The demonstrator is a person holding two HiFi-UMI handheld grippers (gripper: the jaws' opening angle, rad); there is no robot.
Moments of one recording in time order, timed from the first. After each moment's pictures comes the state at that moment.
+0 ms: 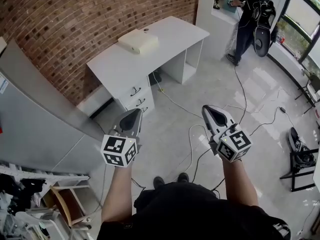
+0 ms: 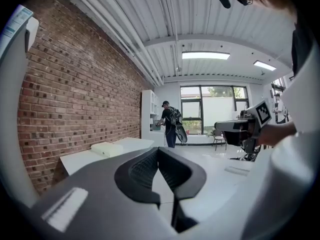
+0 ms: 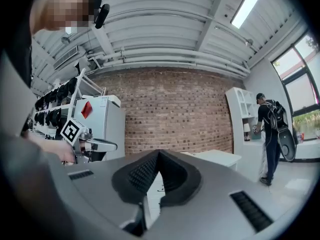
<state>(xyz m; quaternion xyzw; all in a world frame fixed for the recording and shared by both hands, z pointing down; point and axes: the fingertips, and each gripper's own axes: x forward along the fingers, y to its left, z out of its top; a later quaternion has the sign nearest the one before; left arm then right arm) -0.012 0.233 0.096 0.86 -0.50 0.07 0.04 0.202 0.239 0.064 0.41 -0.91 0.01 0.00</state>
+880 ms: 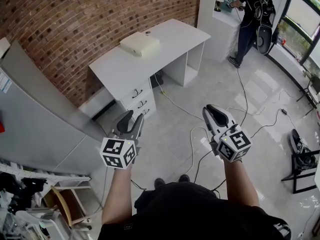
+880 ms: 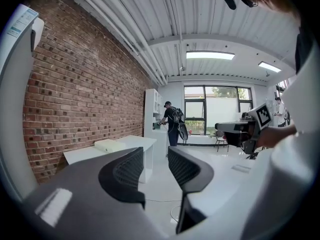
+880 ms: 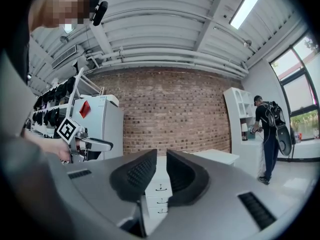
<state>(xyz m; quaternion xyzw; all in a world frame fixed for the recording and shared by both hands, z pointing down) -0.023 0.242 0.099 0.85 -0.52 0.07 0.06 0.209 0.238 0.067 0.42 -0.91 0.01 0.01</state>
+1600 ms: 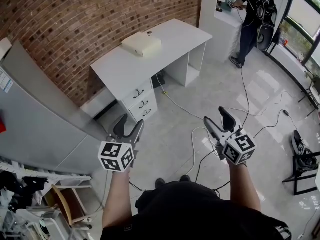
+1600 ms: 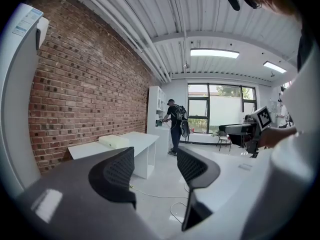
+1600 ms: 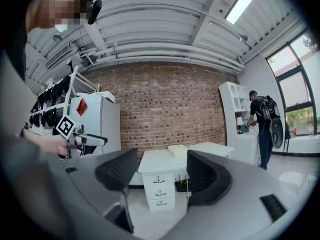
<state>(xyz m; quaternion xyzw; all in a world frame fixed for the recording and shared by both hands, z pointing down) -0.034 0.252 0.109 0.84 -0.53 0.08 0.08 0.238 0.243 0.089 0.44 -0.90 0.04 0.03</state>
